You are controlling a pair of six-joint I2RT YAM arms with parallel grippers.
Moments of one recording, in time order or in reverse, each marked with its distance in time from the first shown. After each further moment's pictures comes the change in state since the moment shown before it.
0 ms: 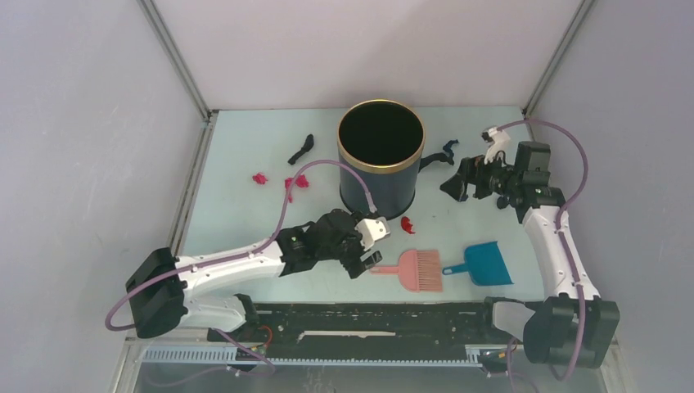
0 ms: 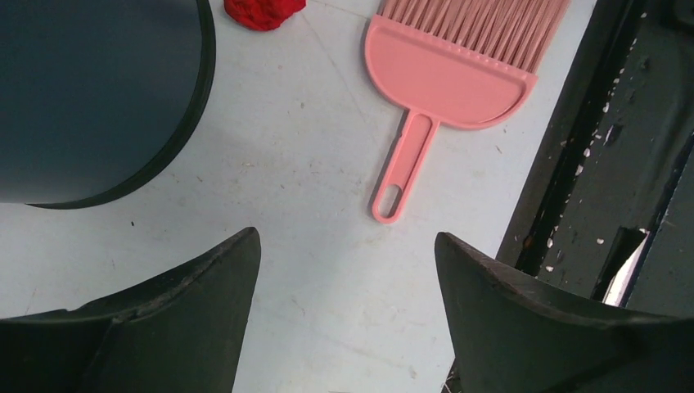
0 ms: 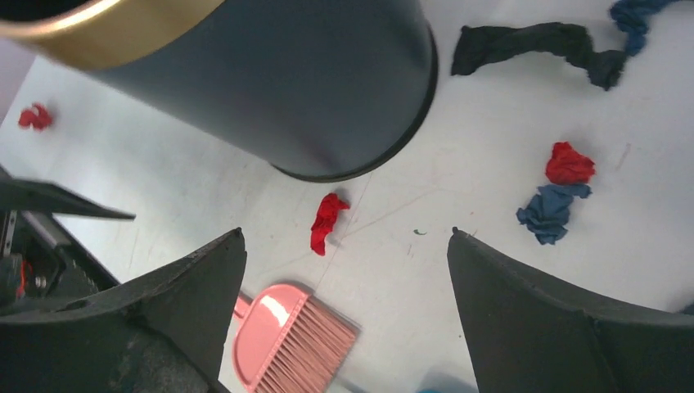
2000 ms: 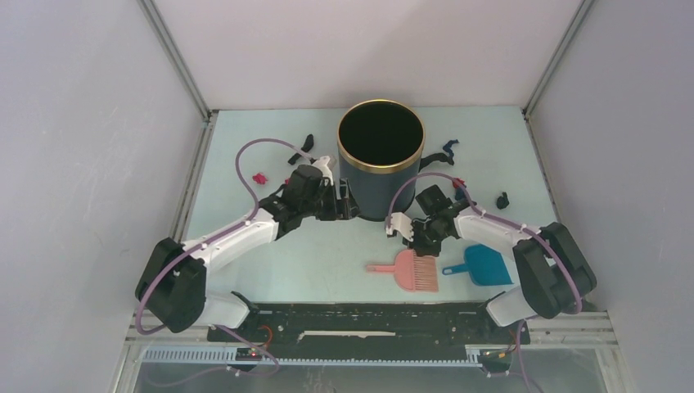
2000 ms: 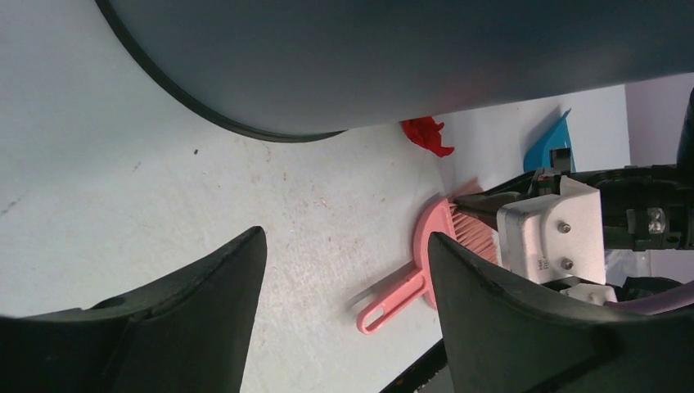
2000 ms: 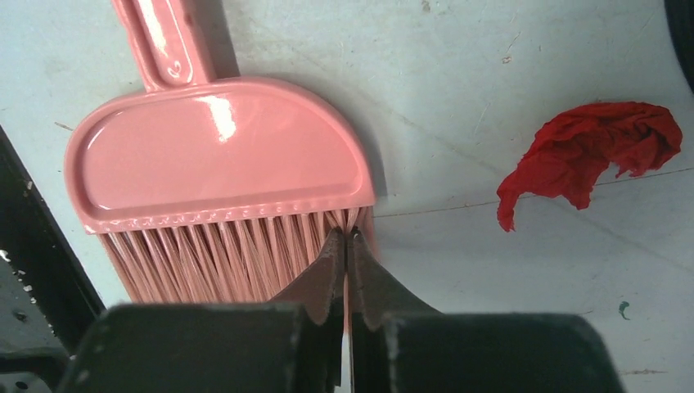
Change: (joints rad) left arm 0.427 0.117 0.092 0.036 0.103 -0.732; right arm 0.615 0.330 -0.213 -0.127 0.316 -0.827
